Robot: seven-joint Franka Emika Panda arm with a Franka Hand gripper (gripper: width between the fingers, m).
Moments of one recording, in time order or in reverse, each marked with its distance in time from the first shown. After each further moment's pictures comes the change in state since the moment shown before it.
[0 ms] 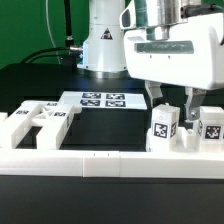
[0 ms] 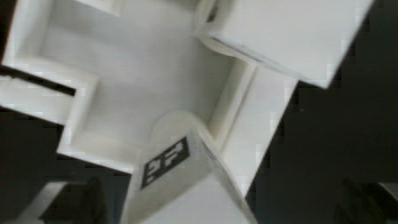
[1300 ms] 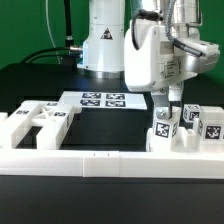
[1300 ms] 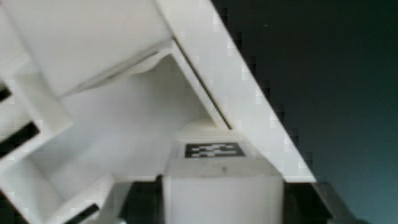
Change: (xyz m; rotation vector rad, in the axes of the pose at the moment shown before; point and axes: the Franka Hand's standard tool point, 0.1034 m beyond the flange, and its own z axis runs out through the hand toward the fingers) arm 0.003 0.005 0.003 0.090 0.006 0.995
